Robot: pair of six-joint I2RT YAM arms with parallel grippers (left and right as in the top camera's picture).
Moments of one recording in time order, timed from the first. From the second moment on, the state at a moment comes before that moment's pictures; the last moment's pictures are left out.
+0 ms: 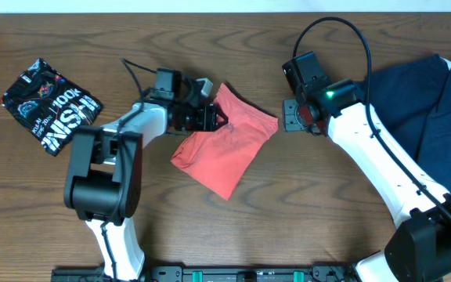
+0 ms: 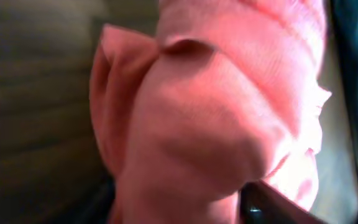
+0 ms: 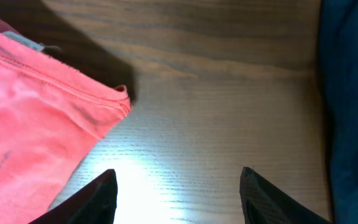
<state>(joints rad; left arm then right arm) -0.19 2.03 1.15 -0.26 0.70 -0.15 0.42 1.67 1.39 -0.97 0.20 0.36</state>
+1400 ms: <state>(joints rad) 0.61 1.69 1.15 0.00 0.43 -0.26 0.28 1.63 1.39 -1.02 0.20 0.39</state>
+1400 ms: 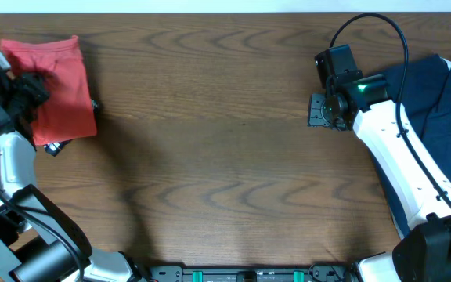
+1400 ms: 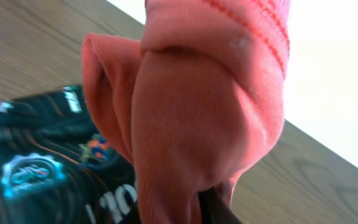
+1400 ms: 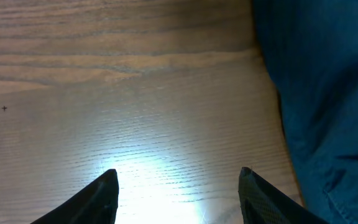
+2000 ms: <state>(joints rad) 0.72 1.71 1.15 0.01 0.30 -0.30 0.28 1.63 1.39 -1.03 0.20 0.40</state>
